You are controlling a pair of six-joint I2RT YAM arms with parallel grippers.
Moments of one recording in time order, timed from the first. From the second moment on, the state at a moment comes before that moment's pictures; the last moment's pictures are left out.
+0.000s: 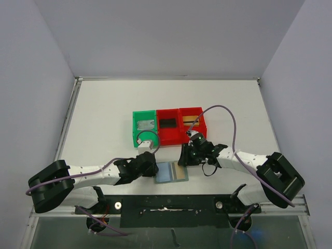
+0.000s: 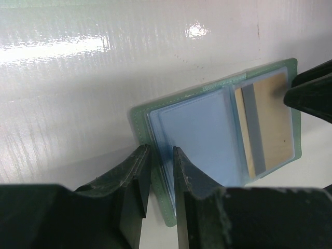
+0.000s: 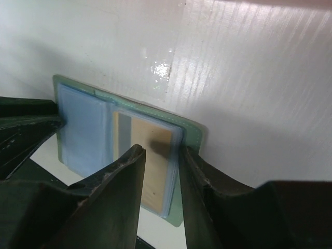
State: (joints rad) left arm -1.07 1.27 0.45 -0.04 -0.31 -0.94; right arm 0.72 1.34 0.58 -0.15 -0.18 0.64
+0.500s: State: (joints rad) left arm -1.07 1.27 0.45 -0.05 -0.30 -0.94; right arm 0.72 1.32 0.58 -0.17 -0.16 0.64
